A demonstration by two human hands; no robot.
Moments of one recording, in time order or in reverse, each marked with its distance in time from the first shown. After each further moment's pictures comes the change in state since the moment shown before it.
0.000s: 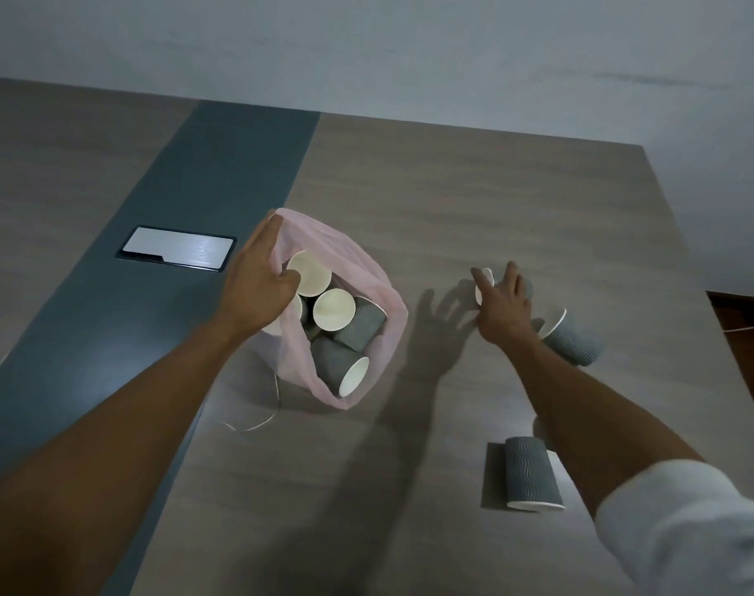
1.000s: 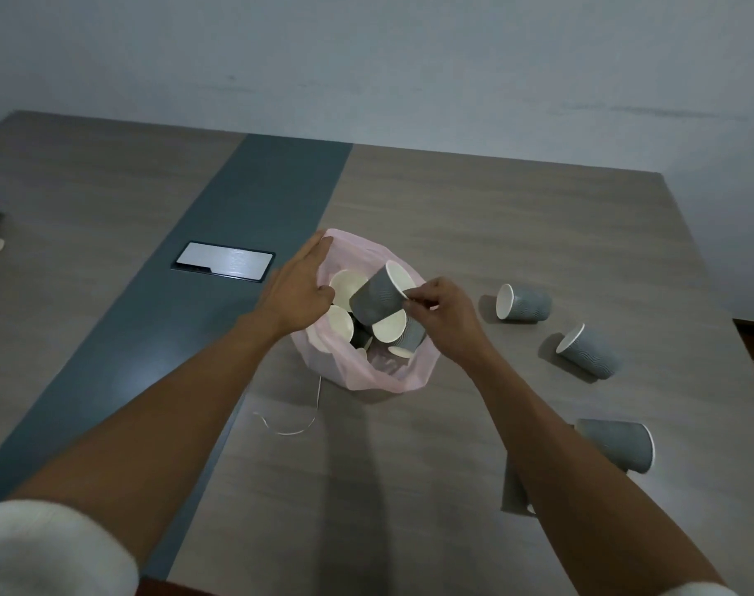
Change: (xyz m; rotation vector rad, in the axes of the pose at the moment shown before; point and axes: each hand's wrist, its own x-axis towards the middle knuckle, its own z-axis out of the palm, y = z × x) left_hand -0.015 0.012 -0.022 0.273 -0.173 0.063; right_hand -0.094 -0.125 -0.044 0.806 0.078 -0.364
